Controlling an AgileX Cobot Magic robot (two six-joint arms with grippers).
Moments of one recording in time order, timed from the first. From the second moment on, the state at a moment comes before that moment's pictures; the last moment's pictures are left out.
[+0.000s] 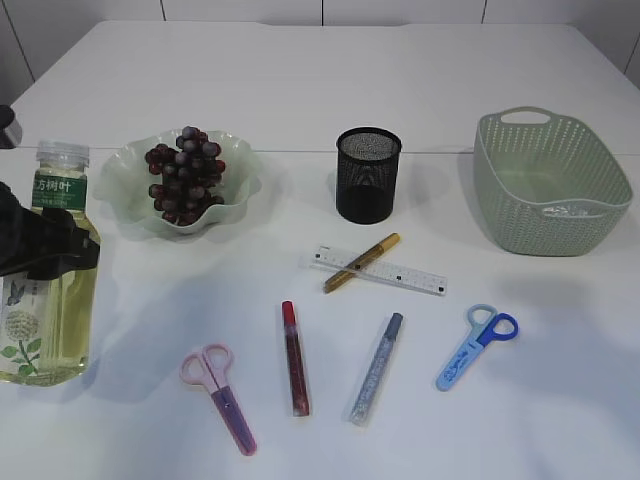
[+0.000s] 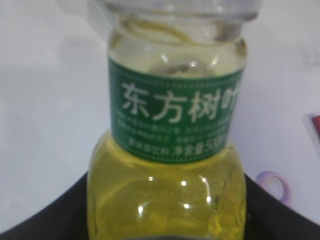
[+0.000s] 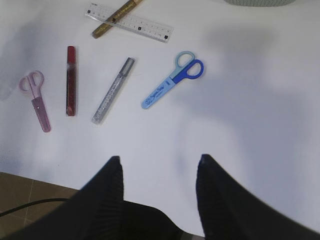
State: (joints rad) left arm -0.24 1.43 -0.74 -0.01 0.29 -0.17; right arm 0.07 0.95 -1.07 0.24 1.26 -0.03
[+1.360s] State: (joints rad) left arm -0.24 1.50 -0.60 0.00 -0.65 -0.12; right arm 0.07 0.90 -1.07 0.23 1.26 -0.03
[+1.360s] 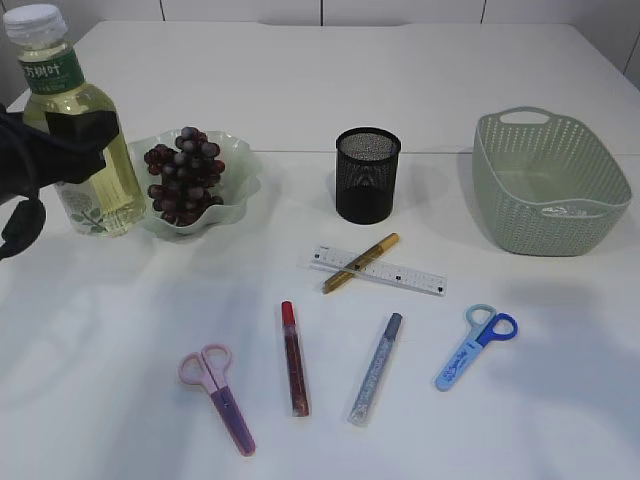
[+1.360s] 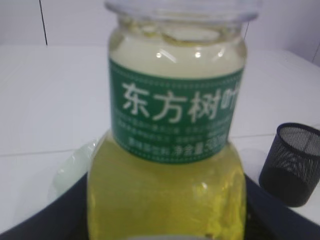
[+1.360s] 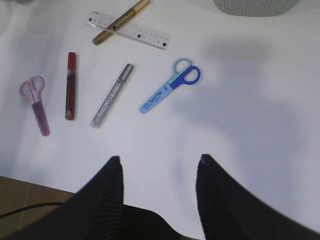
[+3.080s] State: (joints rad) left arm -0.24 1.97 -0.60 0.00 -1.08 -0.10; right arm 0.07 0.77 -1.07 0.18 1.26 -0.04
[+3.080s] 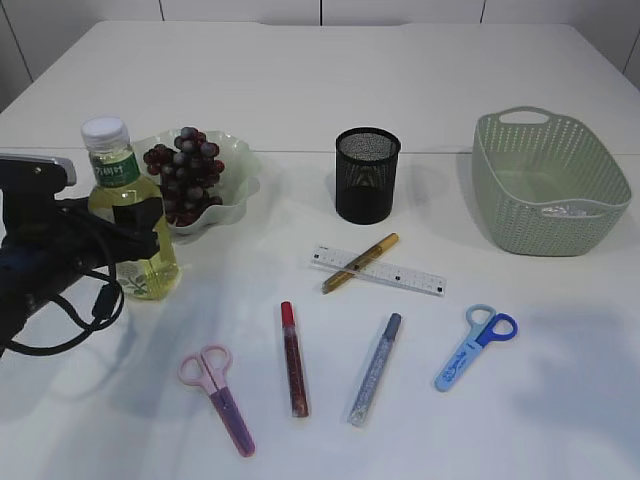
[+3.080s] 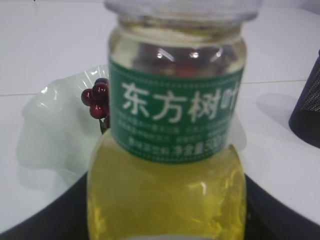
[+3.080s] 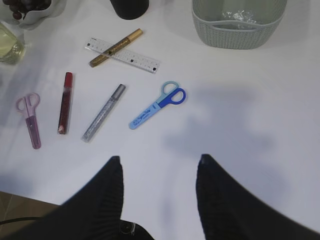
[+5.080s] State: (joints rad) left arm -0.24 1.97 -0.56 -0.07 -1.11 -0.09; right arm 0.07 0.77 -1.07 0.18 1.26 -0.04
